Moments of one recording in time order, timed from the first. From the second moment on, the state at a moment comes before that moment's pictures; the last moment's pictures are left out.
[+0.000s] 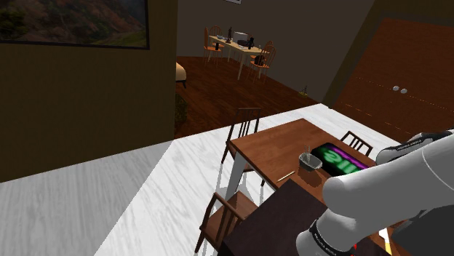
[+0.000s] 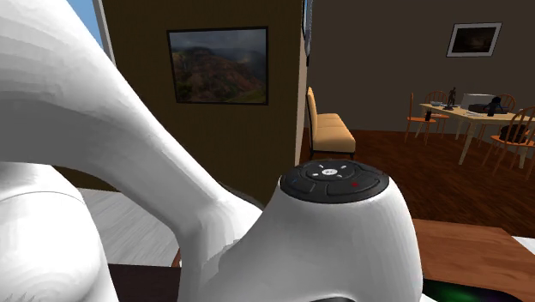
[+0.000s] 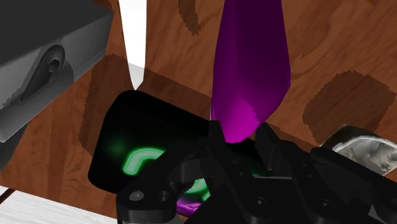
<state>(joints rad) -0.70 -0.34 -1.20 -2.75 -0.79 2.86 0.11</state>
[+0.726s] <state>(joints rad) 0.21 -0.13 -2.10 -2.77 -0.56 3.14 -0.04</state>
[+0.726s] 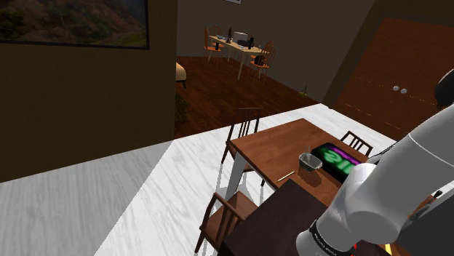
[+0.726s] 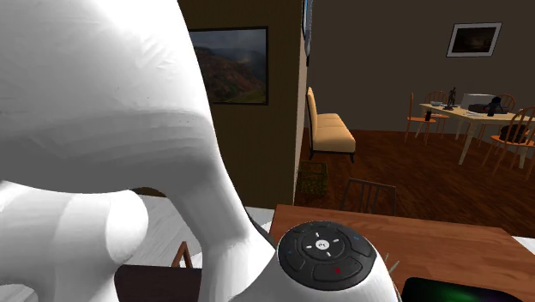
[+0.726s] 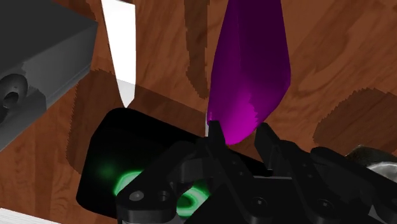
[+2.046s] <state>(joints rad) 1.14 -0.31 -2.90 -2.76 0.01 3.37 -0.48</state>
